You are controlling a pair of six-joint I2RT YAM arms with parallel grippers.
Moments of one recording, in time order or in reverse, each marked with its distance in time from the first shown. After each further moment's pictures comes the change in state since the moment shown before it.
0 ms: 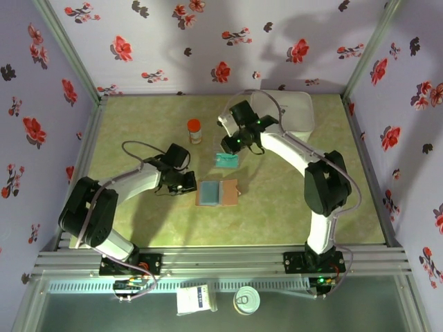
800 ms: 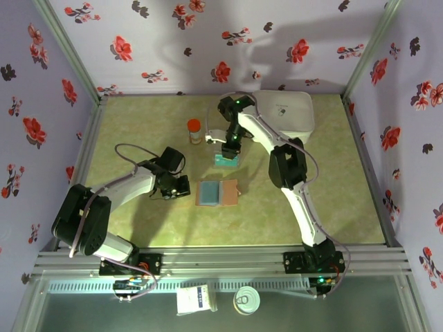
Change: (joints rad) left arm 0.026 -0.081 -0.051 -0.088 -0.062 0.003; right arm -0.049 0.612 0.850 -0.797 -0.106 -0.929
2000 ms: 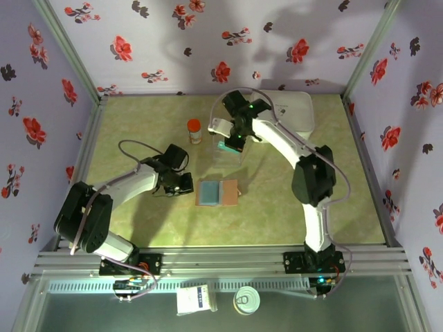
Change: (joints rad) left arm -0.021 0.021 0.044 -0.005 -0.002 0.004; right arm 0.040 -0.388 -0.393 0.328 0.174 0.167
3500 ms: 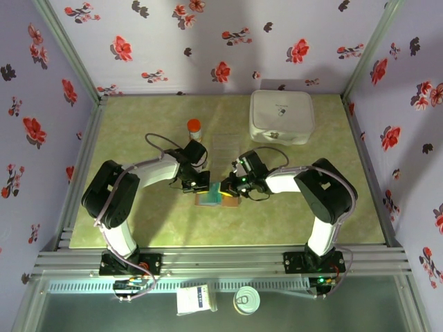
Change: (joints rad) left arm -0.093 0.270 0.201 0.003 0.100 0.035; right arm 0.055 -0.294 -1.197 1.252 -0.486 1.659
